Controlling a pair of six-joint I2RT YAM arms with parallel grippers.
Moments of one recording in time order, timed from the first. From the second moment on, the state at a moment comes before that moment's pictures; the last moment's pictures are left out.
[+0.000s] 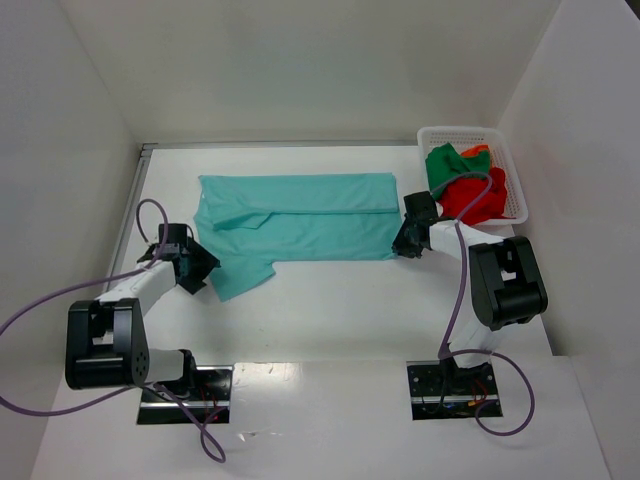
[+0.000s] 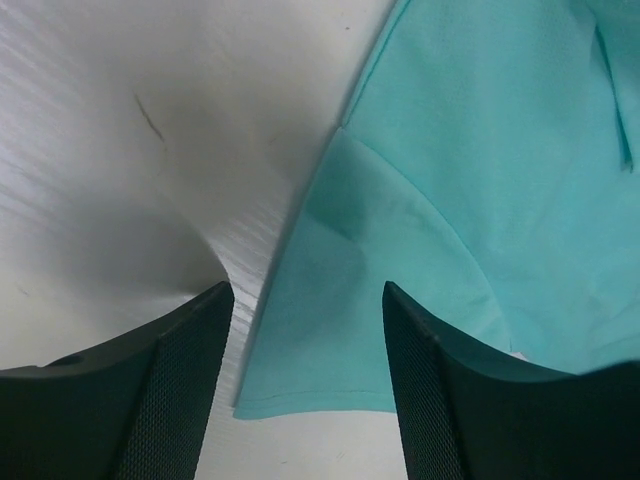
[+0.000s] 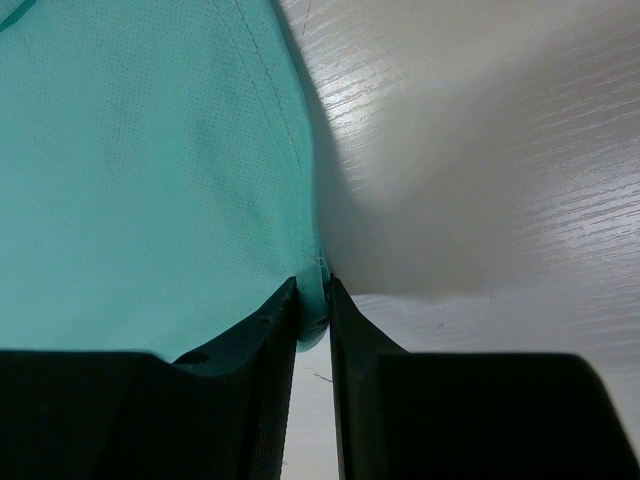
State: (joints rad) left arm 0.09 1.32 0.60 -0.32 0.01 -0.86; right arm 0.20 1.66 0.90 -0.28 0.07 0.69
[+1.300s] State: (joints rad) left arm 0.10 1.31 0.75 -0.36 0.08 -0.76; right arm 0.20 1.66 0.95 -0.30 0.07 0.69
